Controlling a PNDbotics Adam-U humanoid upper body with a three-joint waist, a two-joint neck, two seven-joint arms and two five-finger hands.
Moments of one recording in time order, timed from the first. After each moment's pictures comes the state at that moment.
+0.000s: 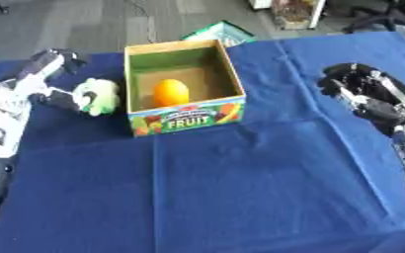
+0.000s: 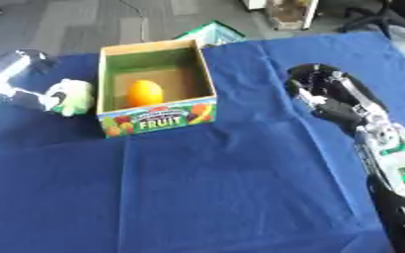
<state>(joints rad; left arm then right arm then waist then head) -0.78 0.37 0.02 -1.13 -0.91 -0.04 -0.44 -0.44 -0.42 -0.01 -1.49 -0.15 -0.07 0.32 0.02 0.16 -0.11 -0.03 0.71</state>
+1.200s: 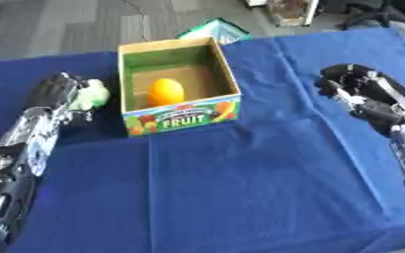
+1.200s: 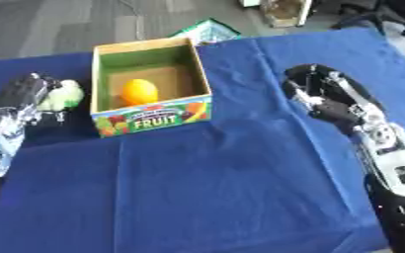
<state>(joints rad) -0.80 0.29 -0.02 -0.93 -1.24 0.10 0.07 -0.44 -0.42 0.00 -1.49 -0.15 -0.07 0.32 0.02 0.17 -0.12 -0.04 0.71</state>
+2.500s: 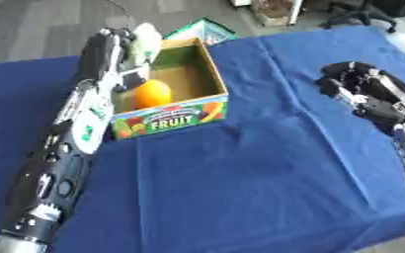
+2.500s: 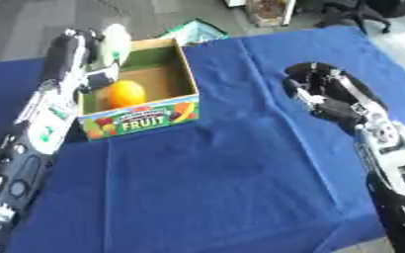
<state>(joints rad) -0.88 0.11 -0.05 -1.02 -1.01 0.08 0.20 -0.47 -0.41 0.02 -1.49 -0.15 -0.07 0.34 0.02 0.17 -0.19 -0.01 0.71</state>
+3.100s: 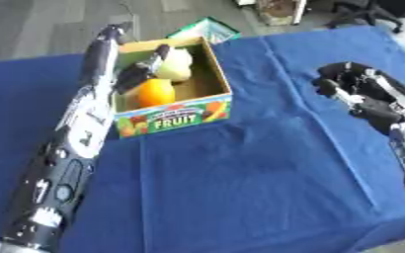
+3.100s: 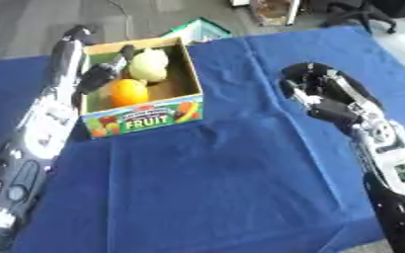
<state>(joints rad) -0.84 0.13 -0.02 -1.13 -0.74 0.04 0.18 -0.46 -0.41 0.02 -1.48 -0.15 -0.07 0.34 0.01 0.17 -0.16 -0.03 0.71</state>
